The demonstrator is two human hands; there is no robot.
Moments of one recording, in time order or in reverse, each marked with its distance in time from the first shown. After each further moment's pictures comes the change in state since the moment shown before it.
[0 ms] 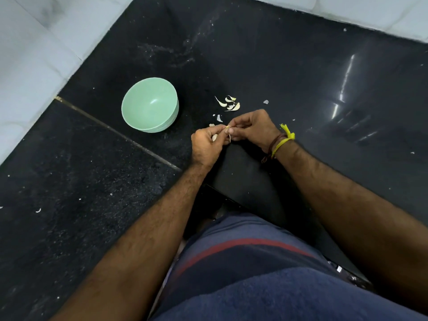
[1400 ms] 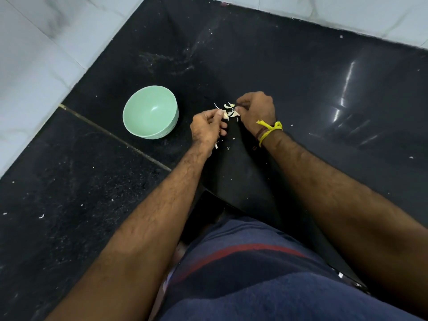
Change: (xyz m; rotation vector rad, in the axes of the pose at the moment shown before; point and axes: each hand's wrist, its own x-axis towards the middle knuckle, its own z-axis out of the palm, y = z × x) left_hand 0.044 0.042 0.007 -0.134 0.105 -0.307; right_hand 0.033 -0.032 -0.009 -0.560 0.453 -0.071
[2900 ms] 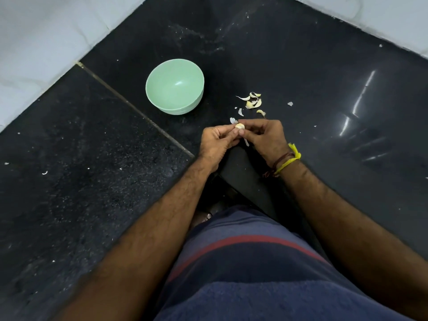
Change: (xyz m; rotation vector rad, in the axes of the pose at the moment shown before) left_hand -0.049 -0.056 -0.036 -0.372 -0.180 -0.044; right_hand -0.076 0.006 0.027 0.452 -0.296 0.034
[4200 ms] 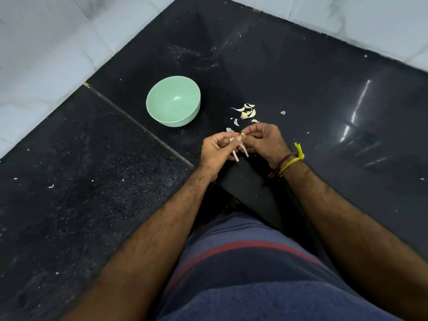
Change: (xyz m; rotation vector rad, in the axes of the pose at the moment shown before) left_hand -0.008 0.006 0.010 0.135 0.020 0.104; right_hand 0.003 -0.012 -0.015 0.154 -0.063 0.146
